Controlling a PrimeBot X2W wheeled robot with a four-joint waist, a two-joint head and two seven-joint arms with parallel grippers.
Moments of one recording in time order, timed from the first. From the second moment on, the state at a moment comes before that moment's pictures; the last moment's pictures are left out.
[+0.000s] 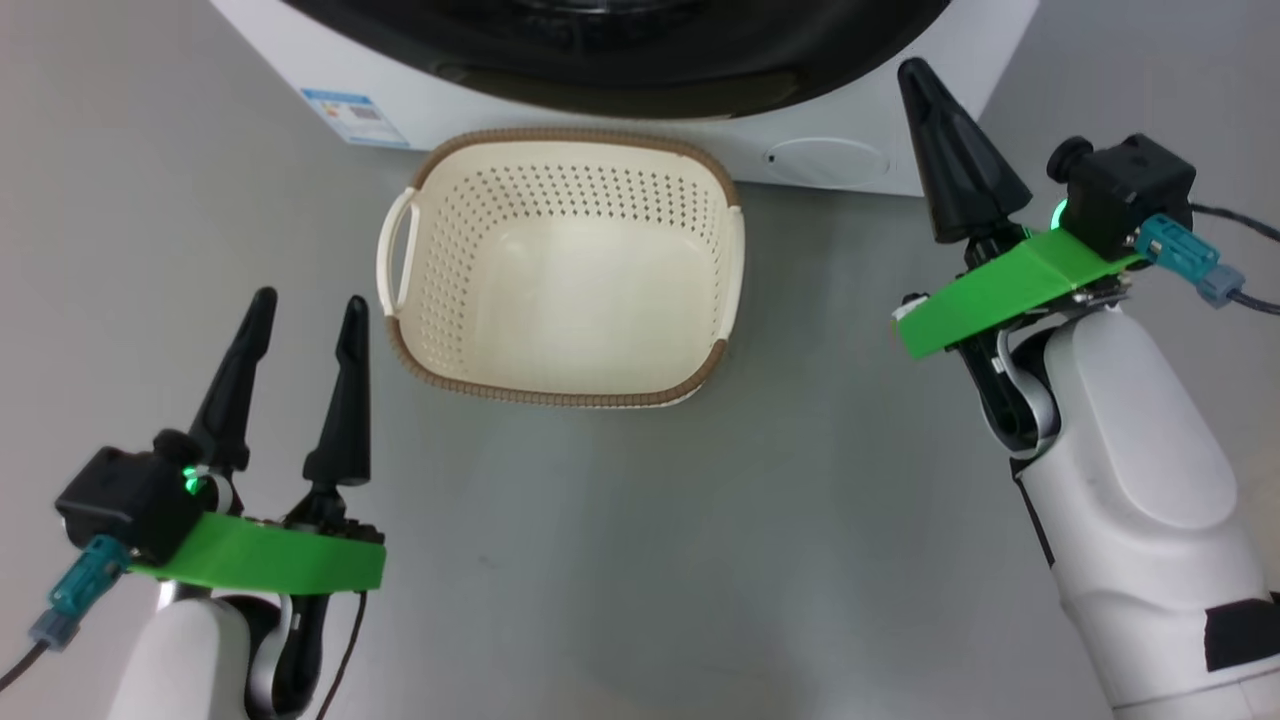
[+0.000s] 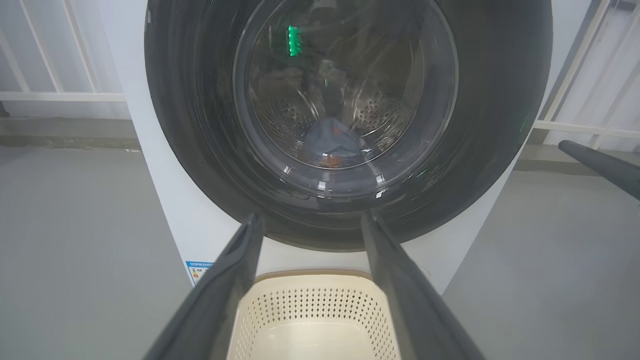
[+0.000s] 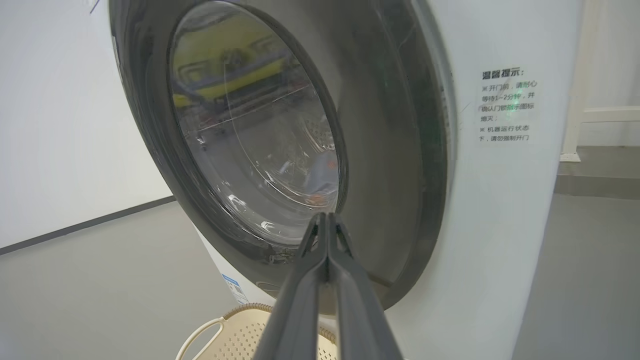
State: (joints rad) left arm -0.30 0.09 -0.10 0.05 -0.33 -0.13 -0.26; right arm -0.76 -0.13 0.18 0.44 0.28 0.13 -0.26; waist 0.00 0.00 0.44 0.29
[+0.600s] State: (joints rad) left arm -0.18 0.11 -0.04 0.05 -0.29 -0.13 -0.26; right arm -0.48 -0.12 0.18 0.32 0.32 0.13 -0.26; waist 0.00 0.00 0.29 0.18
